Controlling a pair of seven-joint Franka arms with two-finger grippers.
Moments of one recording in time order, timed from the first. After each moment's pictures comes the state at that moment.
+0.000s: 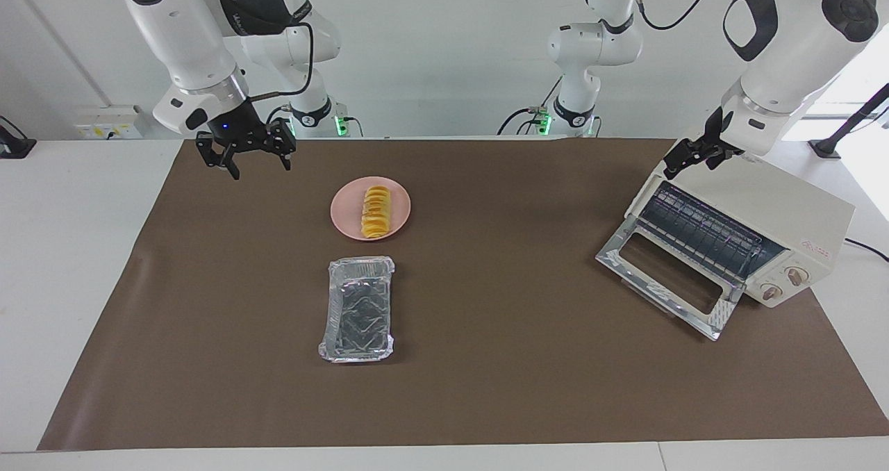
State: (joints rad) left arm -0.09 0.01 0.07 -1.65 -0.02 1.53 -0.19; right arm 0.09 -0.14 -0.03 -1.84 0.06 1.66 -0.11
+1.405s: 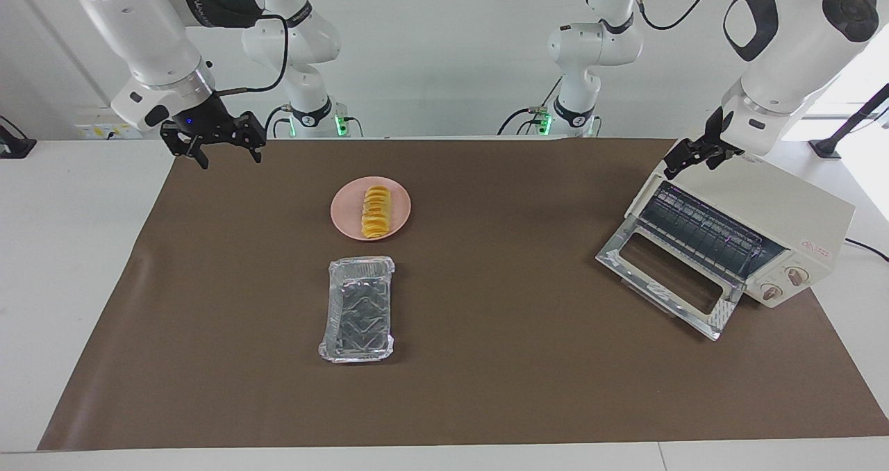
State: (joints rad) left arm -0.09 0.01 0.07 -1.65 -0.02 1.53 -0.19; right arm 0.02 -0.08 -0.03 -1.74 0.01 1.59 -0.11
